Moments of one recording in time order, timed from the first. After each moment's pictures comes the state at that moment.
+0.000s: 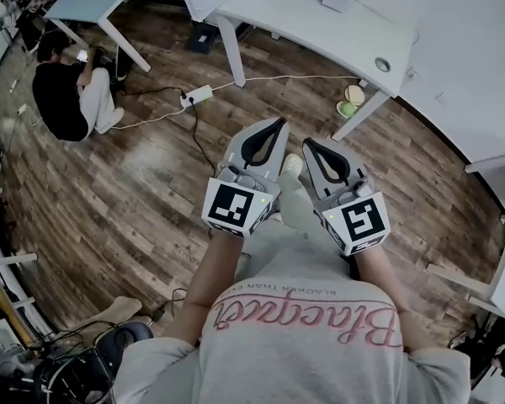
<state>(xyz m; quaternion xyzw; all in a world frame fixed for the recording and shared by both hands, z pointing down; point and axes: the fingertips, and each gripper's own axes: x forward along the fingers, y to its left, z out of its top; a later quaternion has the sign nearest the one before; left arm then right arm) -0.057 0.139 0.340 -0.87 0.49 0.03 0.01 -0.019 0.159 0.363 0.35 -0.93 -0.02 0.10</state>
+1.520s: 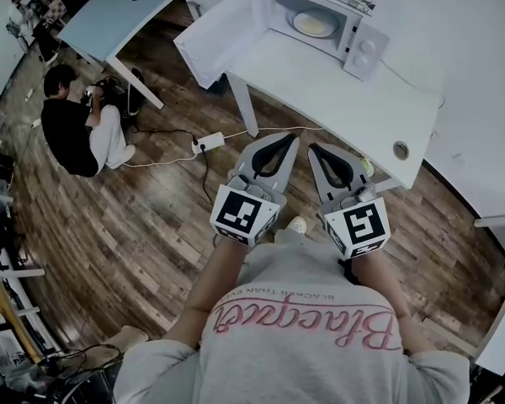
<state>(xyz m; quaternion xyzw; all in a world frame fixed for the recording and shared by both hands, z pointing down) -0.073 -0.106 0.324 -0.87 0.49 0.01 0.02 -0.045 -0.099 0.337 0.34 -0.94 -0.03 0.07</state>
